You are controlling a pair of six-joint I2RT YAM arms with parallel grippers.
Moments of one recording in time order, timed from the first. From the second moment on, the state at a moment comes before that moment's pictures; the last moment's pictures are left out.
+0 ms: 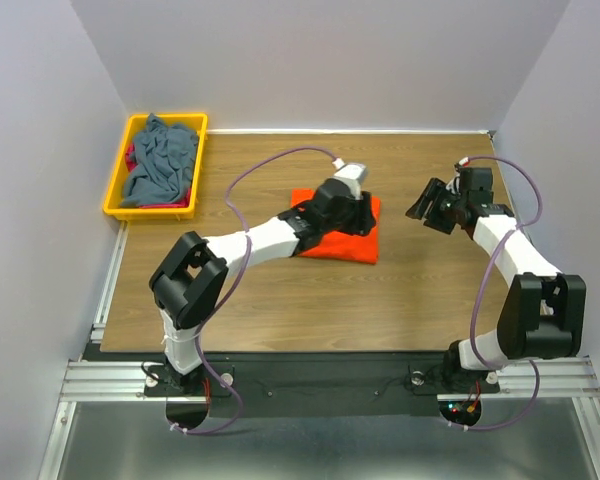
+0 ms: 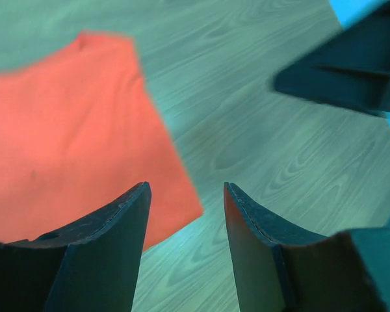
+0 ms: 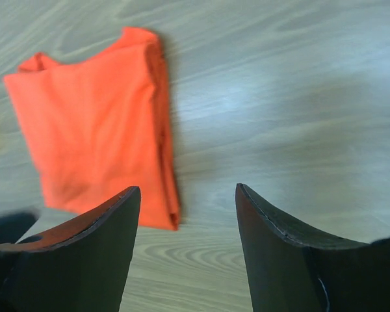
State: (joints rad) left arm -0.83 1.84 1.29 0.09 0.03 -0.50; right arm -0.03 1.44 1.00 -0.34 -0.32 0.47
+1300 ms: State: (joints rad) left arm -1.13 2.22 1.60 -0.22 -0.49 0.02; right arm -0.07 1.42 0.90 -0.45 -0.24 0.53
